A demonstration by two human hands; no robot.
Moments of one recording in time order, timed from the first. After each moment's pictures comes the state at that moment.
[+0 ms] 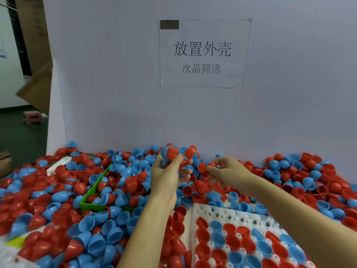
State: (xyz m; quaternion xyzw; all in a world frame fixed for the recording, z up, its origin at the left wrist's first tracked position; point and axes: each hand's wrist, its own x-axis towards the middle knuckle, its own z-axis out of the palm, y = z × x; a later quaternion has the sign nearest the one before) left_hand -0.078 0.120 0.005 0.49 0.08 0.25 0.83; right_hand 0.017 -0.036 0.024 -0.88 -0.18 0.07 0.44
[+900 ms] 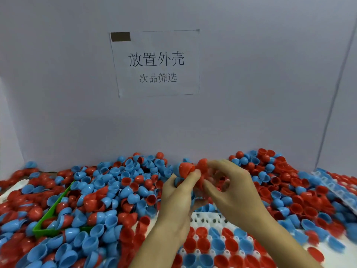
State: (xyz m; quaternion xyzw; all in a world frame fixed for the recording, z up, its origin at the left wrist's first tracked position) left_hand -0.105 0.003 0.037 0.50 0.01 0.09 0.86; right_hand -0.081 -0.126 0.056 -0.81 -0.30 -0.24 0.44
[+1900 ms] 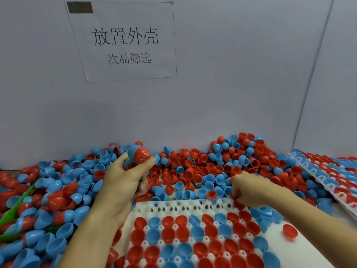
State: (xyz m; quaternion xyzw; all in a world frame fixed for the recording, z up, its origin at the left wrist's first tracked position) left_hand -0.091 0.055 0.036 0.63 0.01 0.15 0.76; right_hand 0.013 -0.244 0.001 -0.98 -0.17 0.08 -0.05
